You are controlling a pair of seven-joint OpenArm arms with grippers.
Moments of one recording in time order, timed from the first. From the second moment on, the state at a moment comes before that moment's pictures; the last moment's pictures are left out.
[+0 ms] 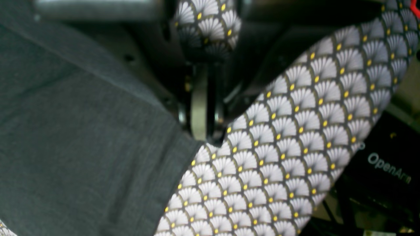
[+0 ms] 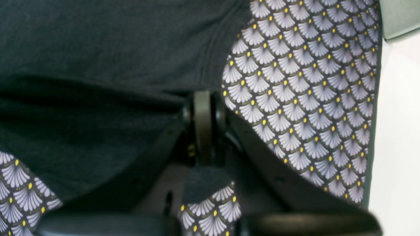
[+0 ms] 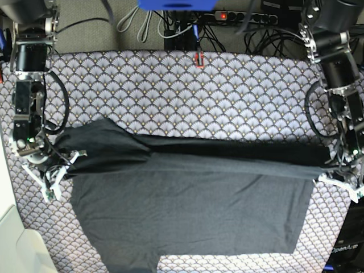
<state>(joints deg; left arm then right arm) -18.9 -20.8 -19.2 72.1 -16.0 -0.2 41.5 12.0 21.0 5.7 85.1 9.5 18.1 -48.4</state>
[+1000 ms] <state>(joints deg) -11.9 -20.7 -19.5 74.9 -16.2 -0.2 41.7 8.9 21.1 9.6 83.1 9.2 18.1 -48.8</state>
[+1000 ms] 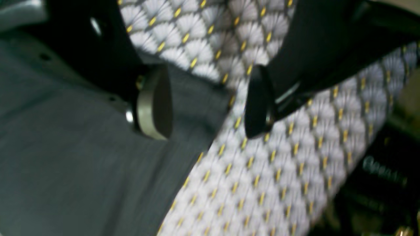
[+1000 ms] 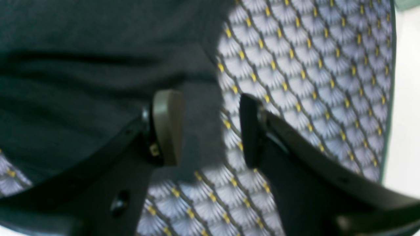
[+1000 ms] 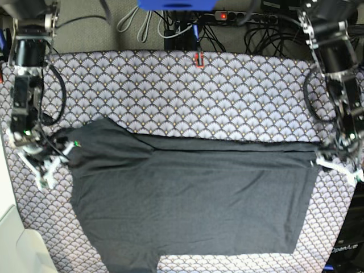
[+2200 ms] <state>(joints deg) -12.2 -18.9 -23.3 61.7 -17.1 -0.1 30.7 -0.9 19.0 13.6 87.1 9.6 18.1 -46.9</state>
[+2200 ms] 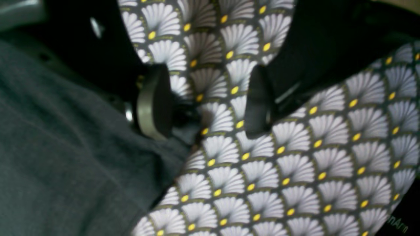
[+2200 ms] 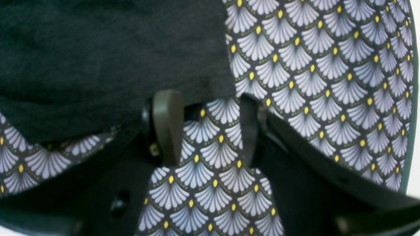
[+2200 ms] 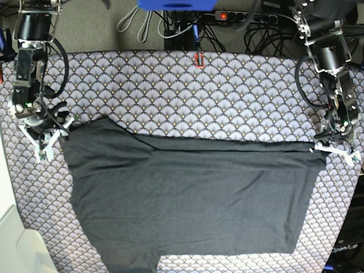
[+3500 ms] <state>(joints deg) -14.4 -18.9 -18.1 55.1 -16.9 -0.2 27.0 -0.9 19.0 13.6 87.1 9.4 18.1 -47.1</state>
